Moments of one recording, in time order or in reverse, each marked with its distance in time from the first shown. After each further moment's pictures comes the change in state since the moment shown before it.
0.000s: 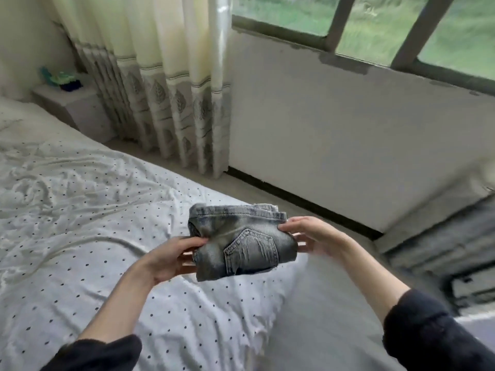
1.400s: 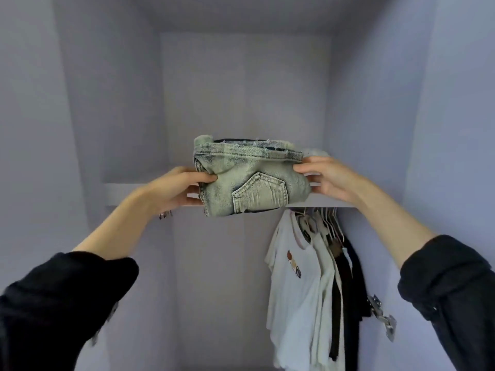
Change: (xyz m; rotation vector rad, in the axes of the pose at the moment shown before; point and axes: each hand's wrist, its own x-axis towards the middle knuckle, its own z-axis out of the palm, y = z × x) left_hand -0.334 -0.059 1.017 0.731 -2.049 0.420; right_hand -0.837 0.250 -0.314 0.423 2.128 -0.263
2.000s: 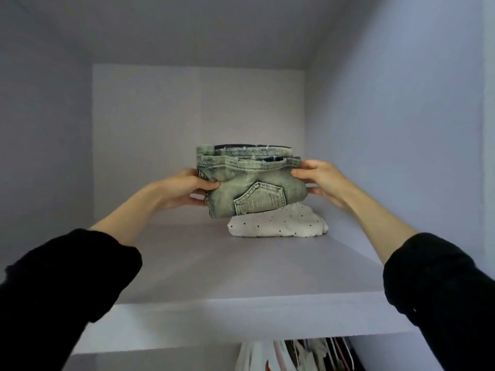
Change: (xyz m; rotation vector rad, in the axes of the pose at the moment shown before) left_hand 0.329 0.048 0.058 0.203 -0.103 0.173; right_hand 0.247 0.003 -0.167 -0.134 0.202 -0.234
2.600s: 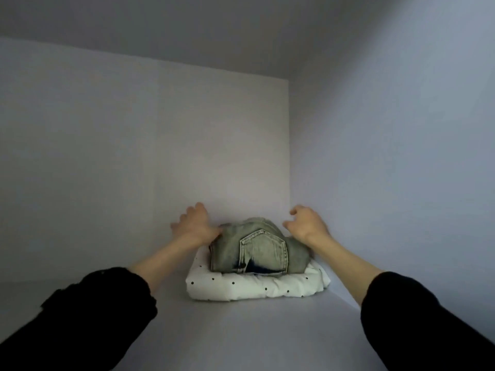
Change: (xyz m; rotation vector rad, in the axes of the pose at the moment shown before) left_hand 0.199 -0.076 0.058 0.908 0.370 -0.063; right_hand 0.147 0.115 -0.015 -0.927 0.315 0.173
